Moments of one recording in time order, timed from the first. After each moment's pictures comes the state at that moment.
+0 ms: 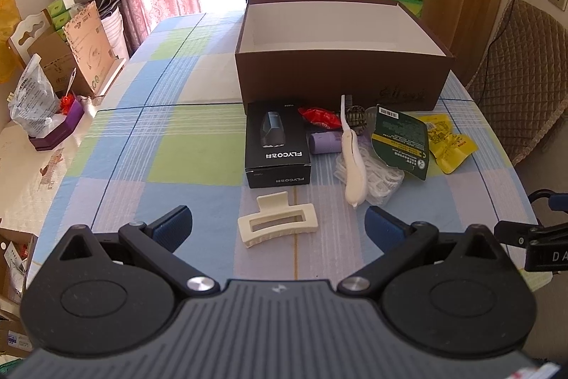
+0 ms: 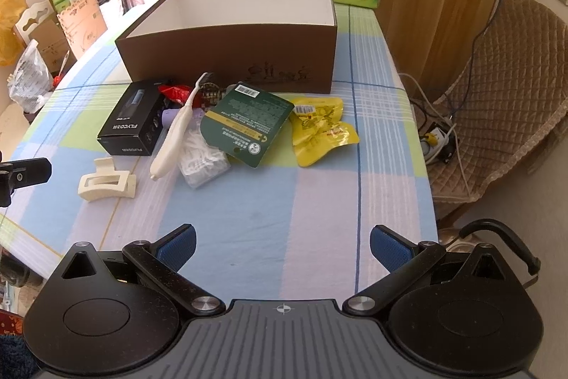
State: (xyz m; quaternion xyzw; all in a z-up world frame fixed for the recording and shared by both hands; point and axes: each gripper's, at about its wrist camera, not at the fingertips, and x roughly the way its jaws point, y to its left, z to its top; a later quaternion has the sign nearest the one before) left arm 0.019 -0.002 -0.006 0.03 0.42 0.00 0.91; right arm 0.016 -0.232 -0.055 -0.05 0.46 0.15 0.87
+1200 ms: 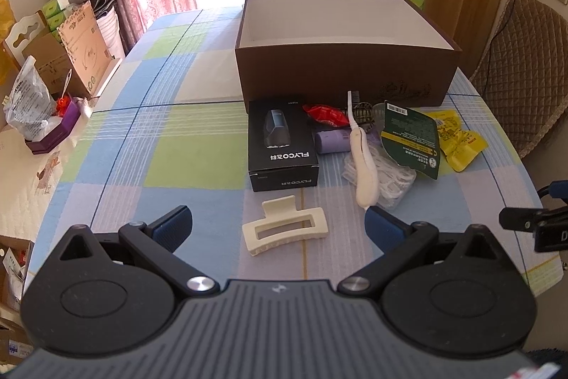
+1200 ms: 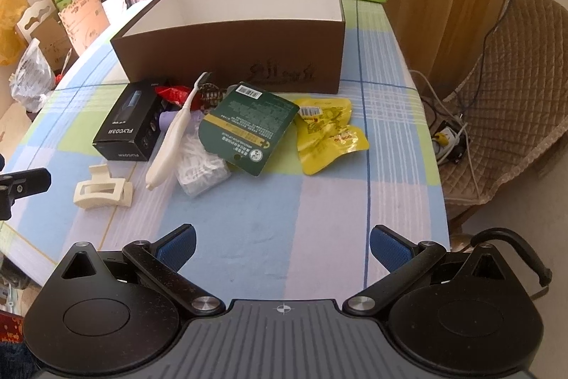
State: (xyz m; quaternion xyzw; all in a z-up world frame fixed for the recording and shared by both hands) left arm 0.035 0.008 -0.020 0.04 0.43 0.00 0.90; right arm 0.042 -0.231 -0.064 -0.04 0.47 0.16 0.87
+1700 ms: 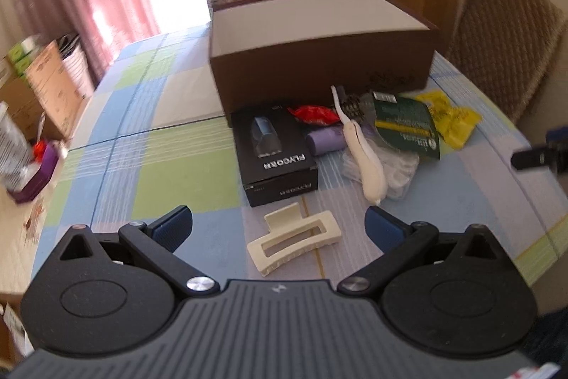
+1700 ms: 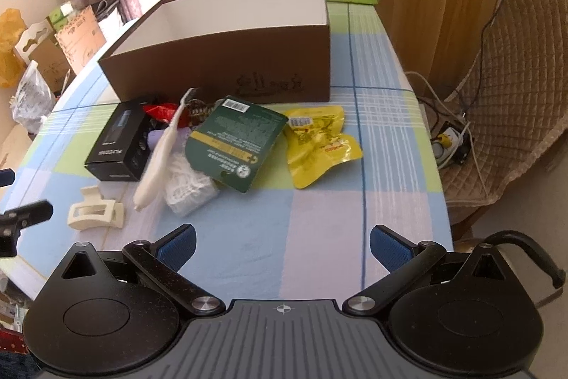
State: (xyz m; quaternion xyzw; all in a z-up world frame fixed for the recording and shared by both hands) left arm 0.044 0.022 -0.049 0.10 0.40 -0.07 0.91; right arm 0.059 -0.248 -0.074 -0.01 0.46 0.16 0.87
